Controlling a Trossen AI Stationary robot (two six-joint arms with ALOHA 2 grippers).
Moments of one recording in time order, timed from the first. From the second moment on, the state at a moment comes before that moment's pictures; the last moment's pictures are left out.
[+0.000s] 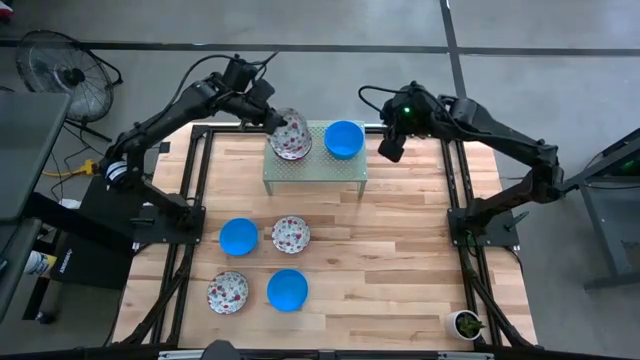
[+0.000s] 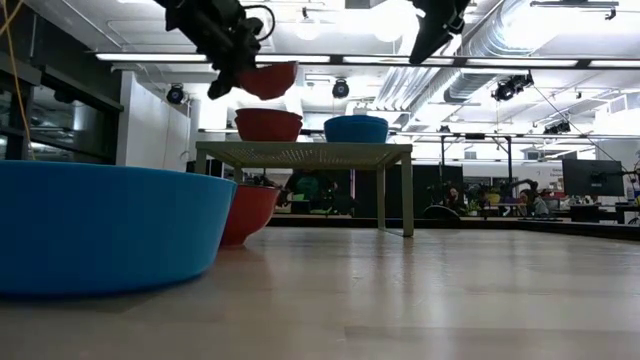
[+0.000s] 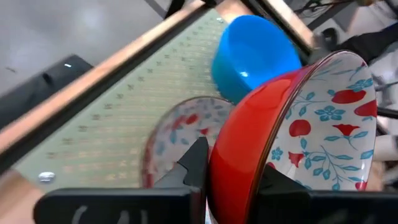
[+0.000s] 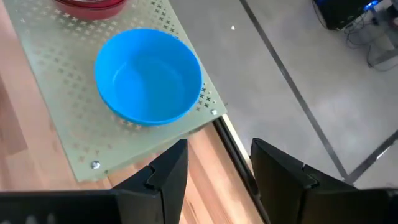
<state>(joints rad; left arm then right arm) 0.81 1.45 1.44 -0.76 0.45 -0.18 -0.42 1.39 1.59 -1.03 0.30 -0.14</state>
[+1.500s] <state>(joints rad) 0.73 1.54 1.44 -0.83 0.22 -0.40 -0.42 1.39 1.59 -1.03 0.25 -0.13</state>
